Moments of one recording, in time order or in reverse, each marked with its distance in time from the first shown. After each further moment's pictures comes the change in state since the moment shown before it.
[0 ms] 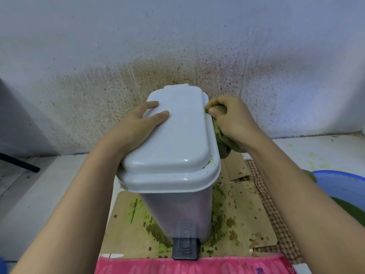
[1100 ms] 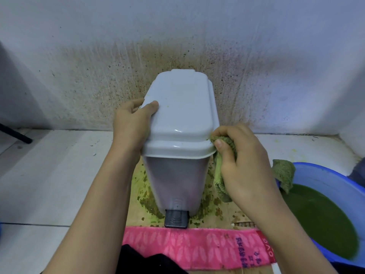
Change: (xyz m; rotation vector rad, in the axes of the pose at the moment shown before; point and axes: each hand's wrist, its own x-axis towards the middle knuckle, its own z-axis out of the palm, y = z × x) left_hand -0.054 -0.027 0.019 -0.605 0.351 -0.133; right_hand -0.158 -0.043 -0.006 -0.156 0.102 -0.129
